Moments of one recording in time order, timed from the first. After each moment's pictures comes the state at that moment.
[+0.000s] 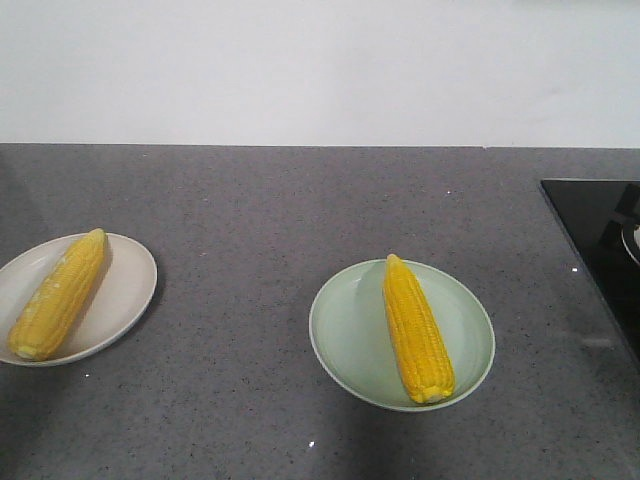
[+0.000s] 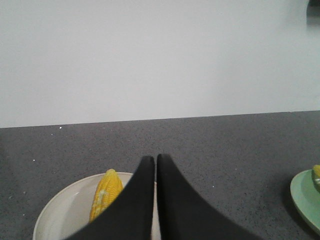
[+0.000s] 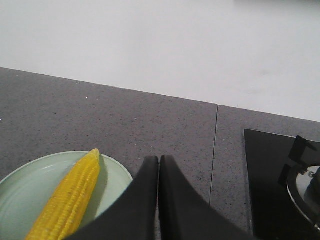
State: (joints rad) left arm -0.23 0.39 -0.42 0.23 0.22 -0.31; right arm 0.21 0.47 -0.49 -0.03 0.31 -0.04
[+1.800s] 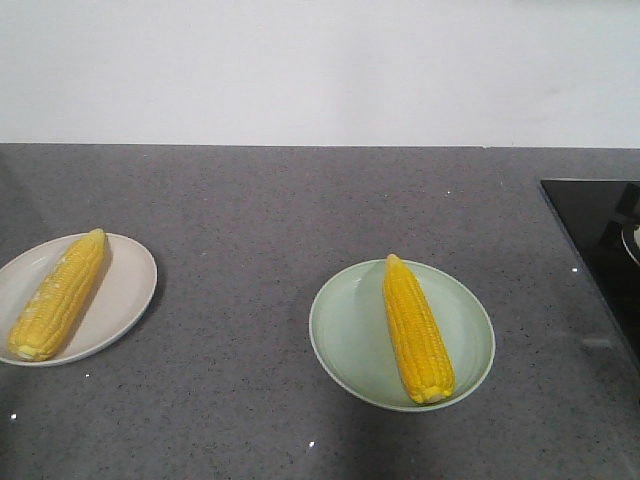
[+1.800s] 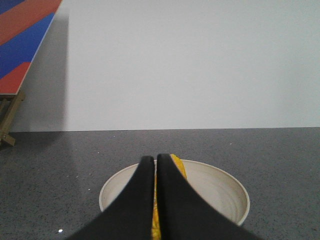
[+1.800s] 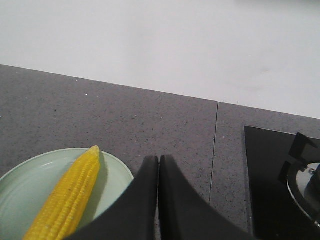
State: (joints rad) left arm 0.02 0.02 0.03 0.00 -0.05 -0.03; right arm 0.21 0.47 -0.49 -0.03 0.32 -0.04
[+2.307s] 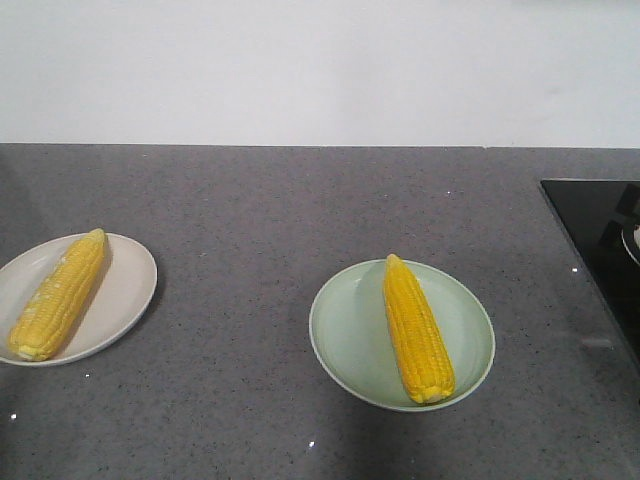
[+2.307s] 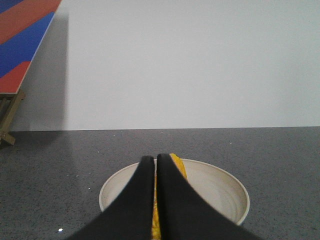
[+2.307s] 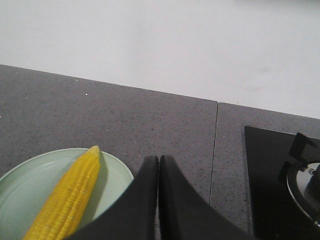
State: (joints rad) left arm 0.02 0.02 0.03 0.00 -0.05 -0.03; right arm 0.21 0.47 -0.49 -0.03 0.32 -0.04
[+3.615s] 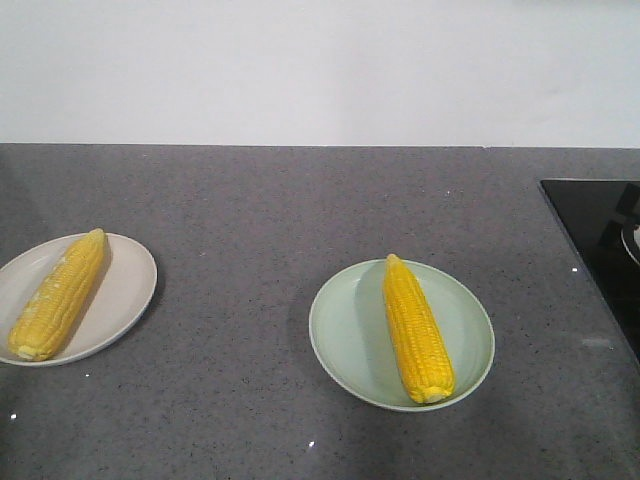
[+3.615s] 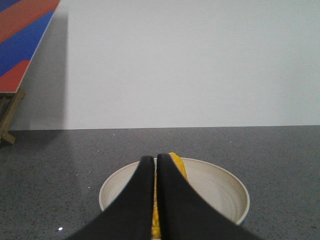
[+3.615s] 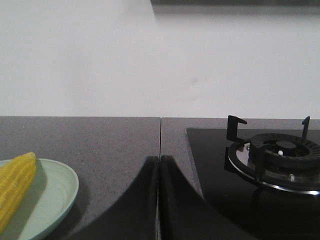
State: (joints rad) left arm 0.02 0.02 0.03 0.00 -0.05 -0.03; right arm -0.02 -0.01 0.03 -0.03 0.01 0.02
